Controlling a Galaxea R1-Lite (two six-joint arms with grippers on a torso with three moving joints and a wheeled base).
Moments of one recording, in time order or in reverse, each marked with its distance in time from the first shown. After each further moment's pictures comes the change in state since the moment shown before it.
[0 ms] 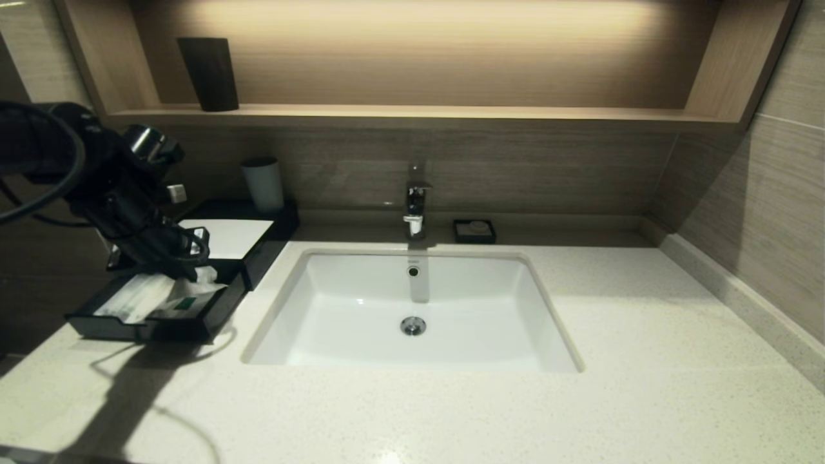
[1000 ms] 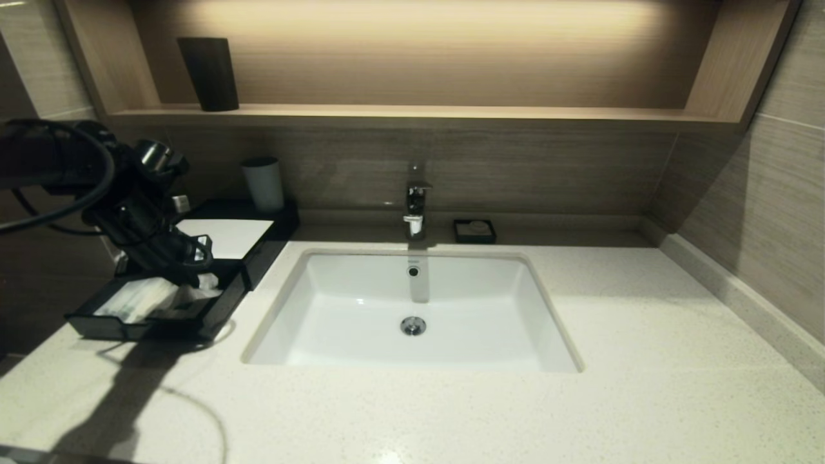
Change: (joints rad) left arm 0.021 0.066 -0.023 -0.012 -0.008 0.000; right arm 0.000 0.000 0.000 0.000 0.000 0.000
